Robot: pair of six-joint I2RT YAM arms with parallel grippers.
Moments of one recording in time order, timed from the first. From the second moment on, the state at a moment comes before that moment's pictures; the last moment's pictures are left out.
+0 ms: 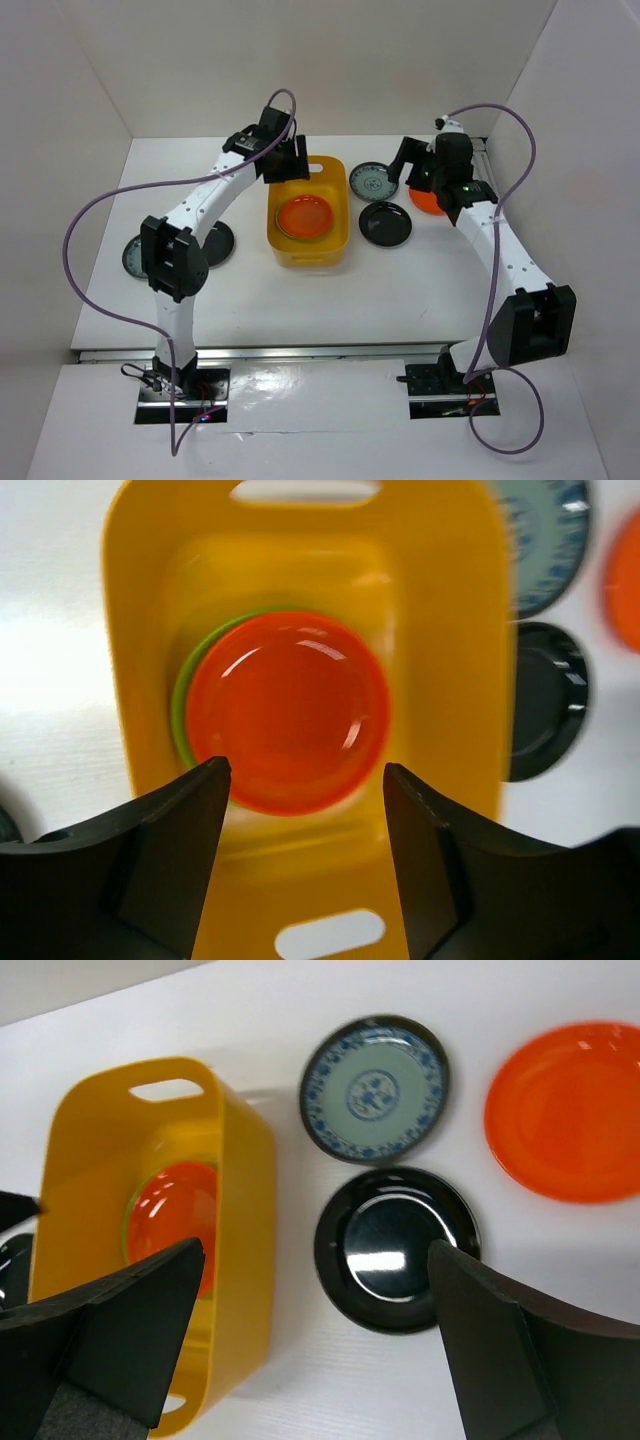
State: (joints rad) left arm -0.43 2.02 1.98 -0.80 -0.06 -0.50; right arm 0.18 1.42 1.29 -0.33 -0.03 0.37
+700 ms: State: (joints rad) left arm -0.35 1.71 2.00 -0.81 0.09 -0.50; right arm -0.01 1.61 0.86 -0.10 -0.22 0.55
